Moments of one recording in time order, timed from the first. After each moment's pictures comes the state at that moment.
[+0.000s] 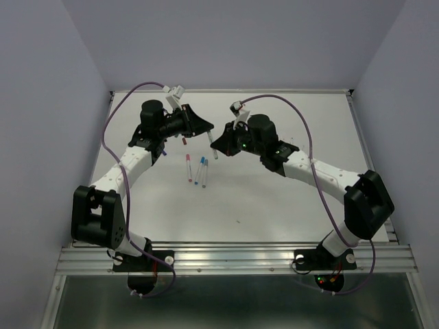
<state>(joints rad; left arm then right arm) -0.26 1.46 1.04 0.21 0.73 -0.63 0.71 1.58 1.17 0.15 -0.27 0.41</state>
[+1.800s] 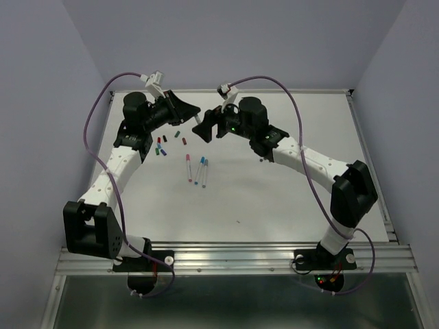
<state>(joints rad) -0.17 1.37 1.12 0.16 0.63 -0.68 0.73 1.72 1.43 0.18 -0.28 0.27</state>
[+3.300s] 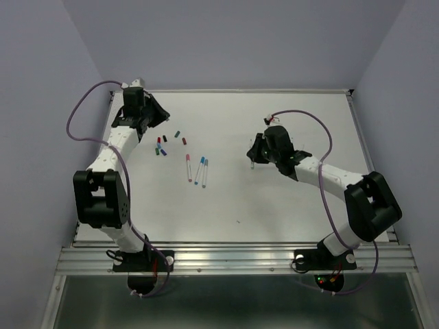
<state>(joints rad) -0.05 1.59 1.32 -0.21 0.18 -0.58 0.56 1.53 0.93 0.06 -0.01 0.55</state>
